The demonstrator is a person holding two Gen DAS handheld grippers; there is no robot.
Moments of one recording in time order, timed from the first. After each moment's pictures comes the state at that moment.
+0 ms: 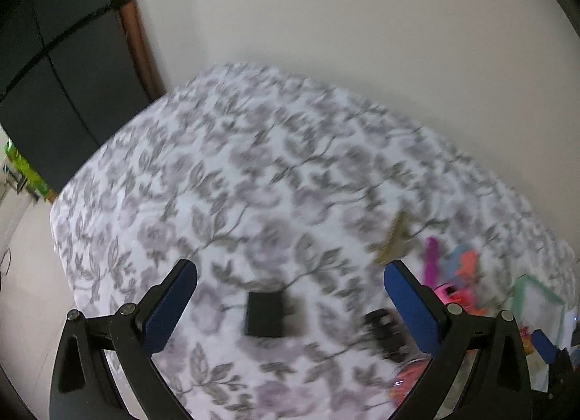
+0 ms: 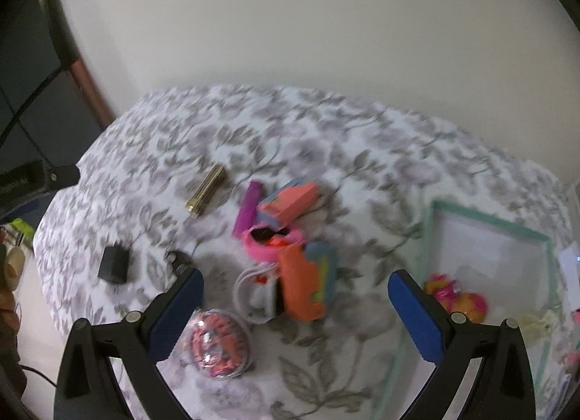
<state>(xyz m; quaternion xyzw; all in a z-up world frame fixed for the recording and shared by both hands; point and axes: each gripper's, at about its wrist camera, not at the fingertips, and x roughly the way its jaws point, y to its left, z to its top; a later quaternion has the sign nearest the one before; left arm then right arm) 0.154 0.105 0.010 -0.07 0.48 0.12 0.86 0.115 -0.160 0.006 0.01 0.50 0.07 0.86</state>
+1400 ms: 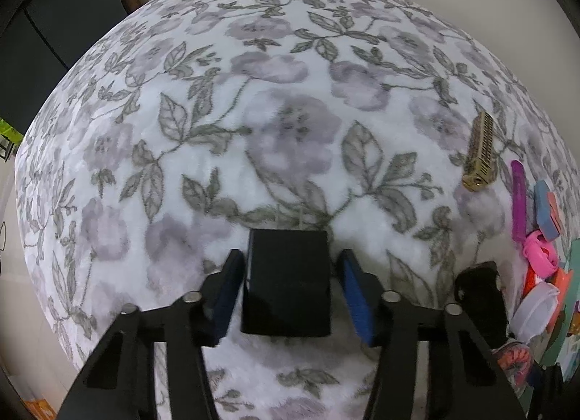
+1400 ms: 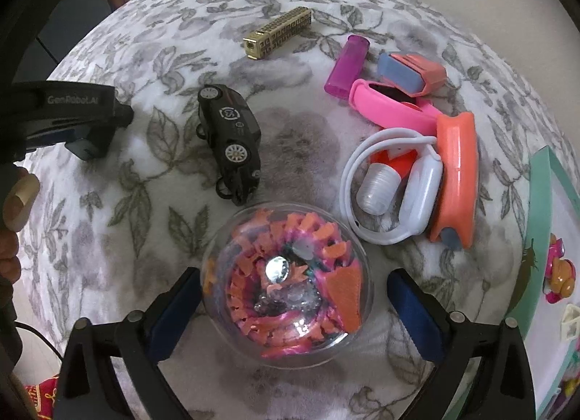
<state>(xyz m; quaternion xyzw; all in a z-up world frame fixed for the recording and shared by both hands) 0.179 0.123 -0.114 -0.08 0.59 0.12 0.79 0.091 -0.070 -0.113 -0.10 0.62 0.12 0.77</state>
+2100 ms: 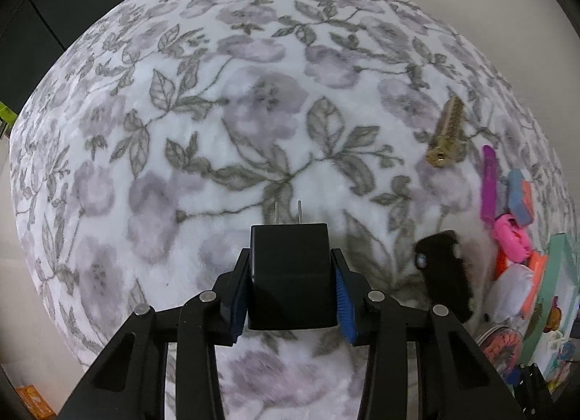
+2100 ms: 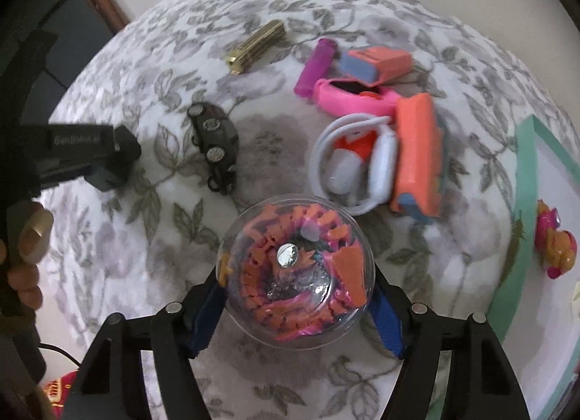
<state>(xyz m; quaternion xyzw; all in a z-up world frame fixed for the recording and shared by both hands) 0.143 0.091 -0.099 -0.12 0.60 0.10 0.78 0.079 -0.128 -0.086 -0.04 0.62 0.13 0.77</state>
